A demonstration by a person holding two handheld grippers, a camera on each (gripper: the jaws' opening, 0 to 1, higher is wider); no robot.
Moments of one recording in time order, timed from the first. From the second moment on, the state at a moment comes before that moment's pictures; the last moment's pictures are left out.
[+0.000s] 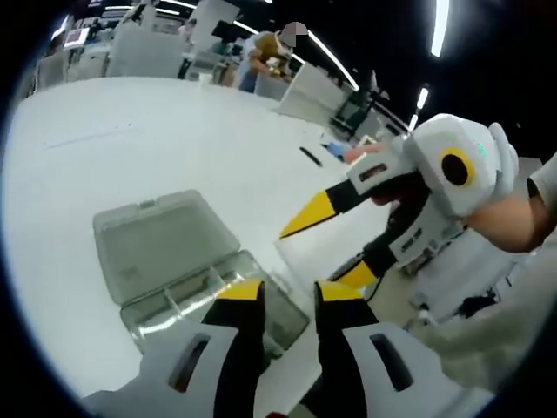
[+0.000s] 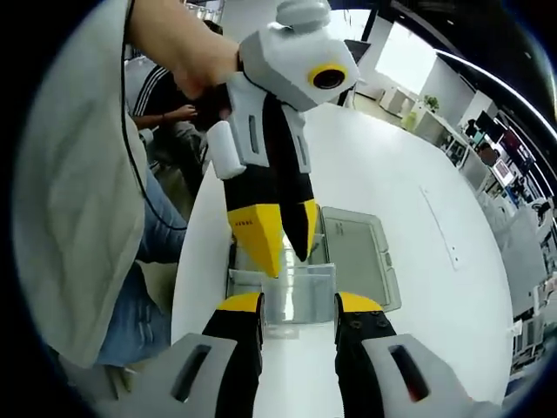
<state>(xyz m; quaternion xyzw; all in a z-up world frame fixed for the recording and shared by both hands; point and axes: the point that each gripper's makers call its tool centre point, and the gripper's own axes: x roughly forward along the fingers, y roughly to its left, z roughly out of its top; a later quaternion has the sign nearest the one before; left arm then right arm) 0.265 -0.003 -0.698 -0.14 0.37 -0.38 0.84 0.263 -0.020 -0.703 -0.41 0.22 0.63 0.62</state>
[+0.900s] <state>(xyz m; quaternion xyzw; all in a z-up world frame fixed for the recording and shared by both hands) 0.264 -0.002 -0.696 -0.21 0.39 -0.36 0.82 0.263 -0.006 -0.699 -0.43 0.20 0.63 0.62</state>
